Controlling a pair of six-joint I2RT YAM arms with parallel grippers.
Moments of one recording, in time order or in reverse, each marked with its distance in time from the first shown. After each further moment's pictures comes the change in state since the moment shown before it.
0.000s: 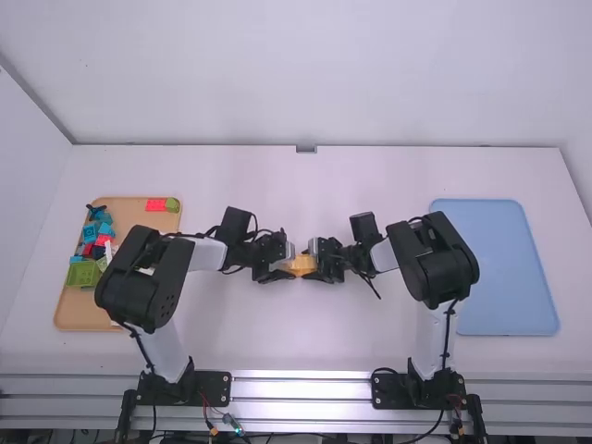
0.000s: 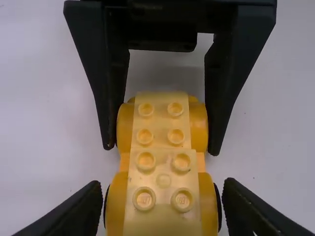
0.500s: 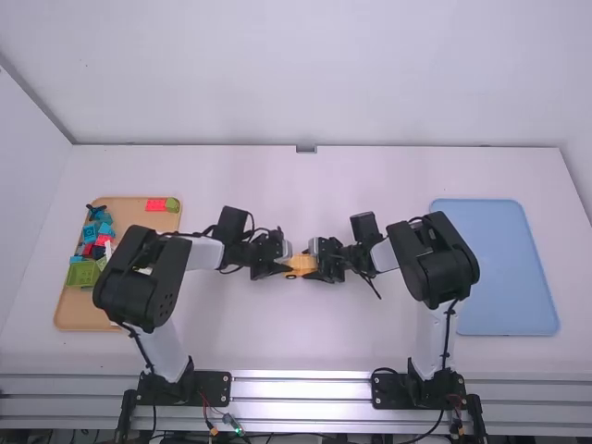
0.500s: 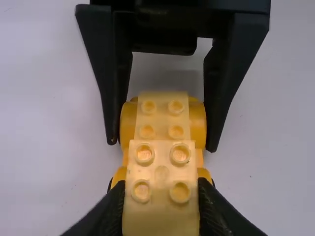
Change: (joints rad) left arm 0.016 0.000 0.002 -0.015 0.038 0.011; right arm -0.003 0.000 0.000 0.002 0.001 0.000
